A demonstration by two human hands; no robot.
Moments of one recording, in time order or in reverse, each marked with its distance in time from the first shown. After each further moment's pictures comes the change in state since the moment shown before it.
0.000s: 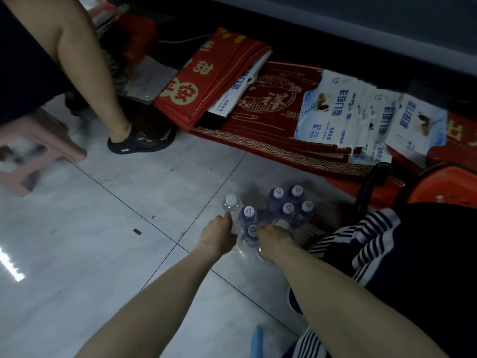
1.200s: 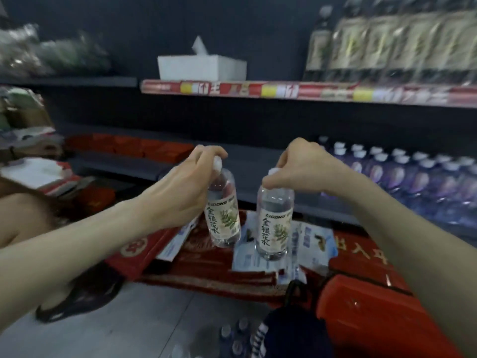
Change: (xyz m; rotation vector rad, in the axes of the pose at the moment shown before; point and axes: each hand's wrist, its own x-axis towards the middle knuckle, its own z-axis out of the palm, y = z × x) left_hand -0.139 0.199 -0.418 0.036 0.666 0.881; right_hand -0.329 0.158 -0.344 0.508 1.005 0.050
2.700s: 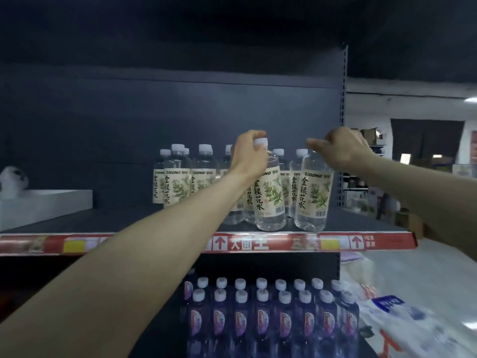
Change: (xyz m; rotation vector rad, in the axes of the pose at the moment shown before) left_hand 0.458 0.359 0.019 -0.848 0.398 0.199; right_hand 0.075 0.272 -0.411 -0.199 0.861 0.306
